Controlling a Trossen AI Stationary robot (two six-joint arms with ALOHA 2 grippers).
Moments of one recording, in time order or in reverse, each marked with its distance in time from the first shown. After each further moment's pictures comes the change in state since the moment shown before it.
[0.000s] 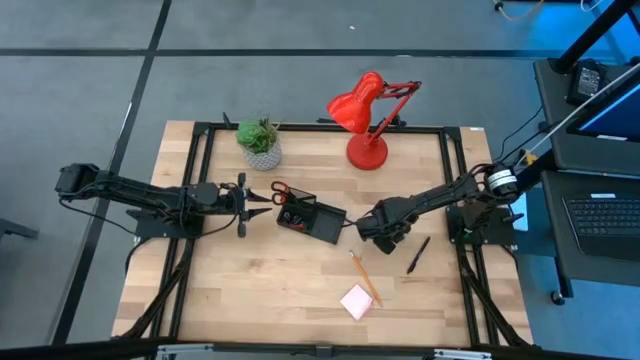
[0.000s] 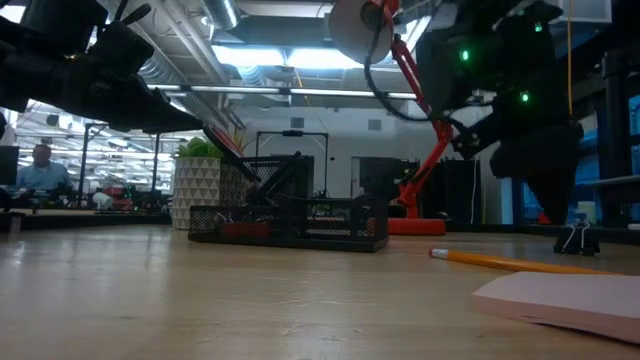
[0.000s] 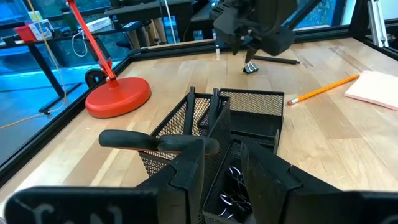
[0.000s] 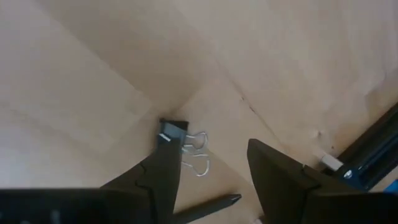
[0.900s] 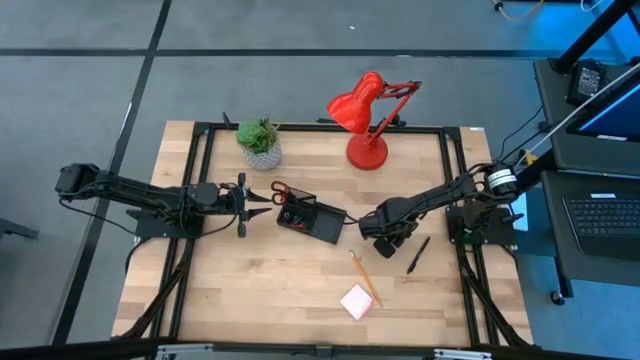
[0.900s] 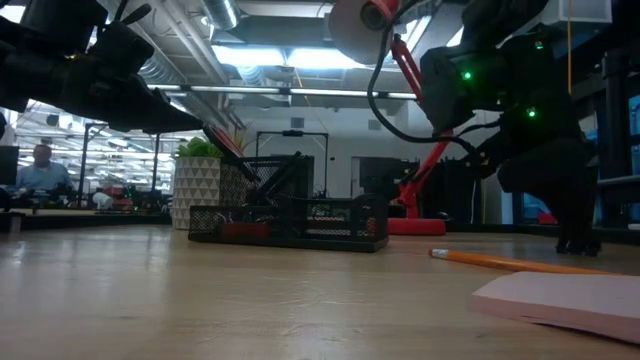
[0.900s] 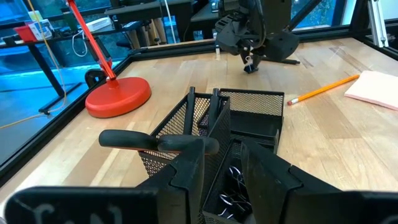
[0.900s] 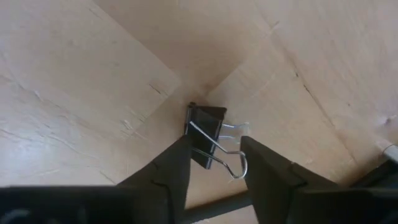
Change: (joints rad) left arm 0.000 0.000 0.000 0.000 0.000 0.000; right arm -0.018 0.000 -0.078 0.123 -0.143 -0.001
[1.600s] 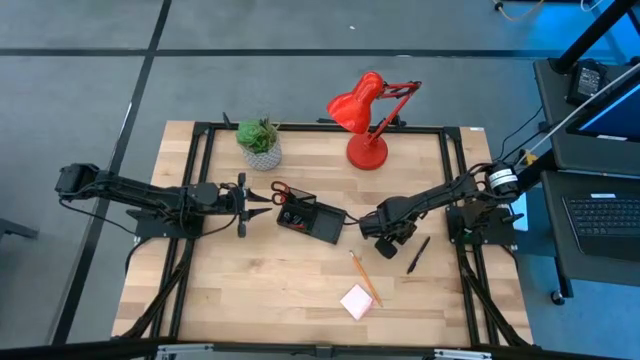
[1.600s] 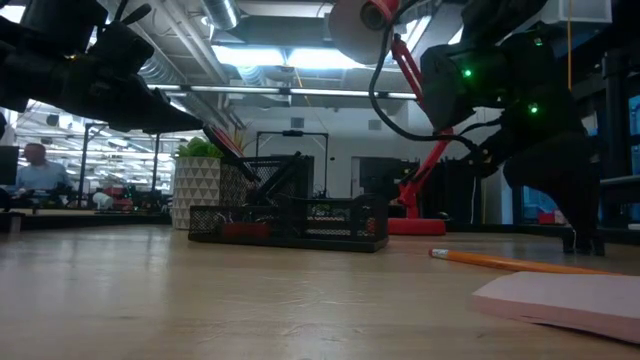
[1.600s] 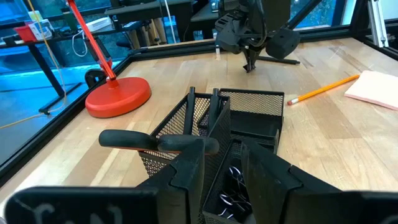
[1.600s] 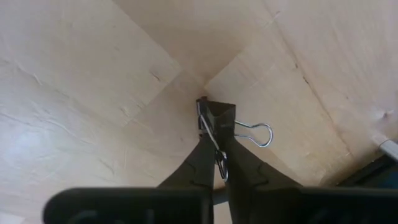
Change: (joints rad) left arm 0.000 0.000 0.000 0.000 0.000 0.000; right arm 0.000 -0.003 0.003 -0.008 -0.021 -0.026
